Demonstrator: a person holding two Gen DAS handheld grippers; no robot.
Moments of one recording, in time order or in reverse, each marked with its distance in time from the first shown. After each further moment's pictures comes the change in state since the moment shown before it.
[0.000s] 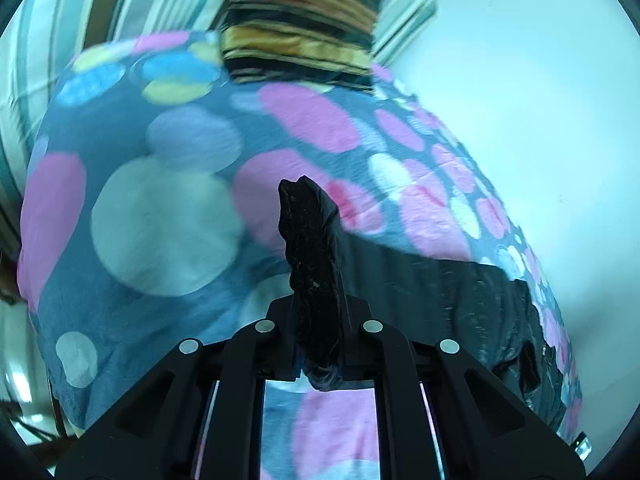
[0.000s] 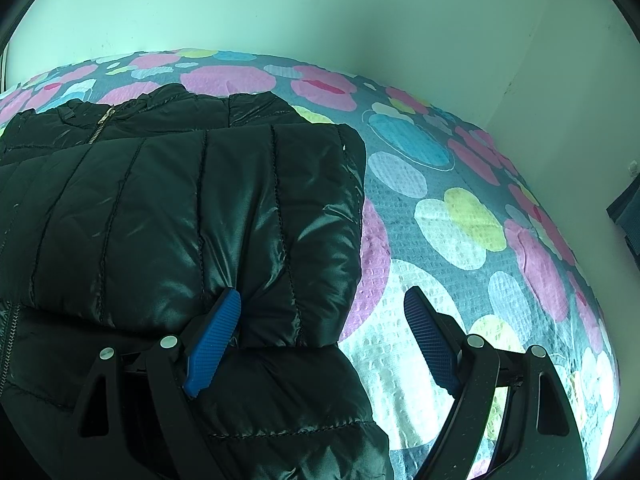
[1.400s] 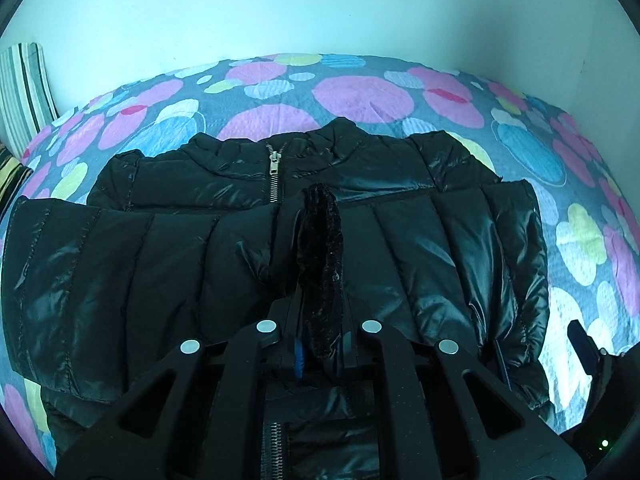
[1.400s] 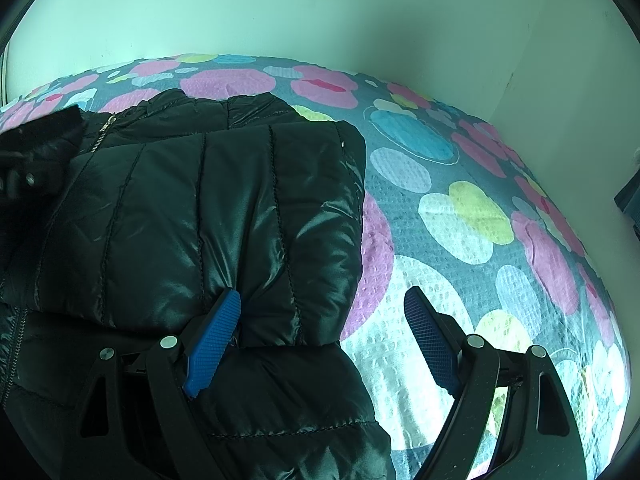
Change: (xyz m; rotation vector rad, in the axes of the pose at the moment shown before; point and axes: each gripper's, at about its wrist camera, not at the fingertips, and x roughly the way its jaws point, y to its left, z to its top) left arm 0.091 -0.462 -0.300 0.950 0.213 -0.182; right arm 0.003 -0.005 -0.002 0.034 -0.002 0.040
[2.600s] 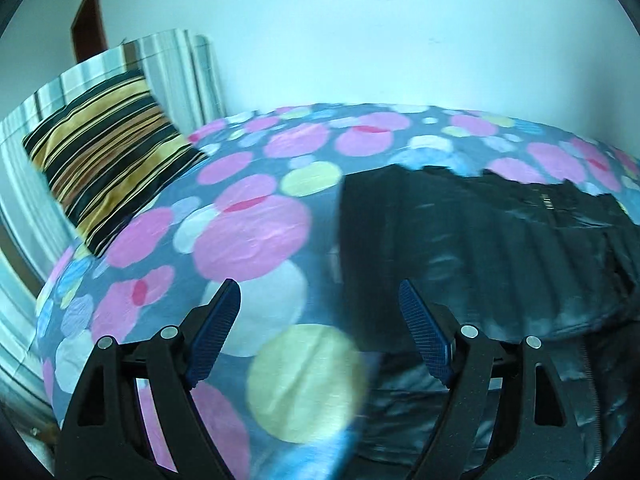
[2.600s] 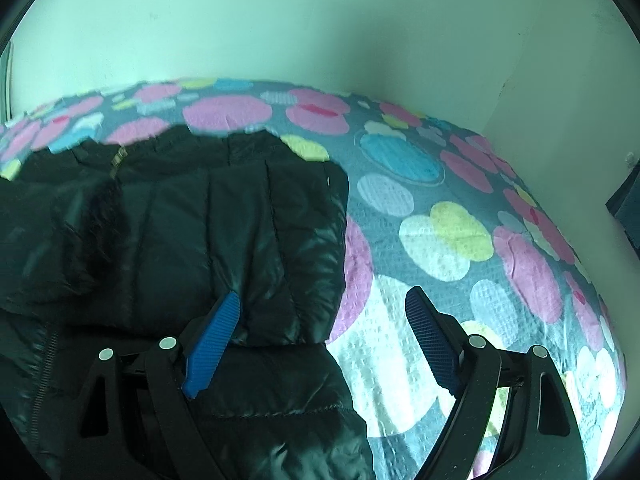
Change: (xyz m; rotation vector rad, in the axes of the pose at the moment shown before) left arm -0.115 0.232 -0.065 -0.189 -0.160 0.434; right arm -0.043 -0.018 0.013 0.029 -0.063 0.031
